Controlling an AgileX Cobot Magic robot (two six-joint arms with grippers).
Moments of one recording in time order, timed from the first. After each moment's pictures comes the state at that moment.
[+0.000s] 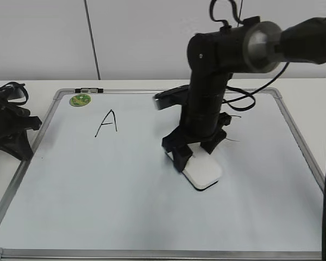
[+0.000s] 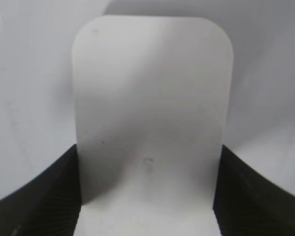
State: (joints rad) left arm 0.03 2.12 -1.40 -0.26 0.93 0.18; right arm 0.45 2.22 -1.71 0.10 1.13 -0.15
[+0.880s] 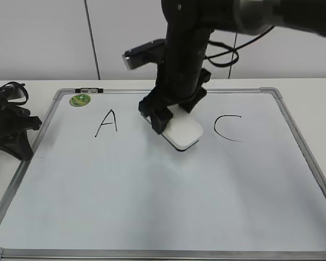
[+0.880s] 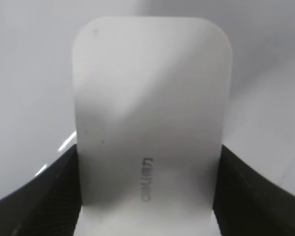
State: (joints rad) left arm 0.03 2.12 -1.41 -0.26 0.93 0.18; right arm 0.58 2.18 -1.90 0.04 1.21 -0.17
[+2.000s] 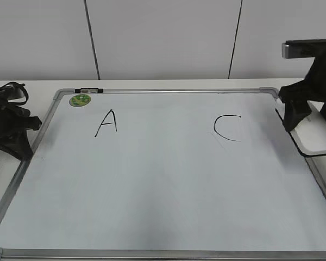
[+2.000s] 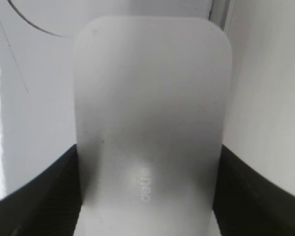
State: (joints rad) left arm 0.03 2.12 -1.41 -0.26 0.93 0.18; right arm 0.07 1.83 -1.45 0.03 1.14 -0.10
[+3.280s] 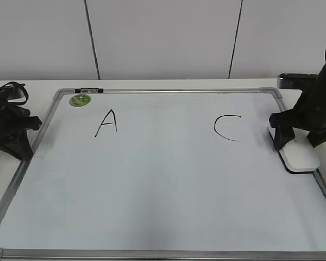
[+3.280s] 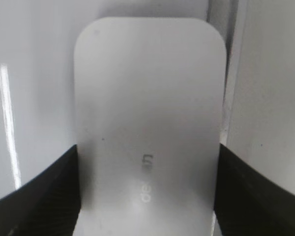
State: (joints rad) left arm 0.03 2.12 -1.41 -0.26 0.93 0.18; right arm 0.00 2.01 -1.35 0.08 0.85 -0.09
